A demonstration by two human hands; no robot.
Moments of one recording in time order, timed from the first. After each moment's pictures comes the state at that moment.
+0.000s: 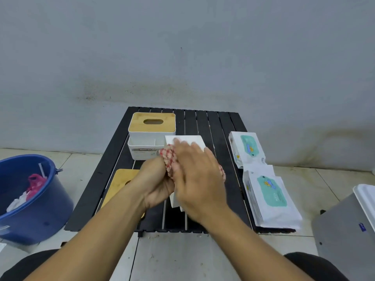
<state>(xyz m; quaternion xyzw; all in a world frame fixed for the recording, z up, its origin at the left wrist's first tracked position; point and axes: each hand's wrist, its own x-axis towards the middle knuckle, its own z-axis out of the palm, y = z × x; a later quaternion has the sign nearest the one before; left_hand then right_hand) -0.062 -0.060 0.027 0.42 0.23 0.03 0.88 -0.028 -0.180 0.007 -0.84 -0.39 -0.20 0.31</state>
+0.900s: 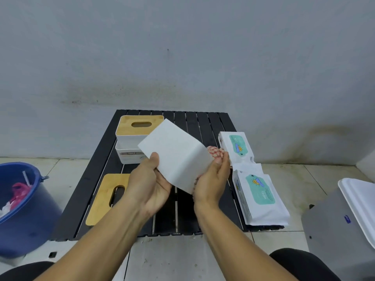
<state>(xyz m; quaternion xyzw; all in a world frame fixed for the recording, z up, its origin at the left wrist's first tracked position) -0.066 -0.087 0.039 0.26 0.26 0.15 0.92 0.012 -0.178 -0.037 -0.67 0.08 -0.10 0.73</state>
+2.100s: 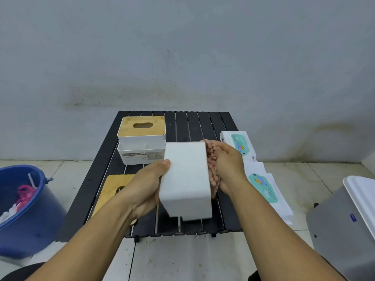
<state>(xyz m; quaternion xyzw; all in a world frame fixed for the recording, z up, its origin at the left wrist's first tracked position) -0.073 -0.070 0.034 0.52 0.26 -0.01 0.81 0.050 -0.218 0.014 -0.71 0.00 0.10 0.70</state>
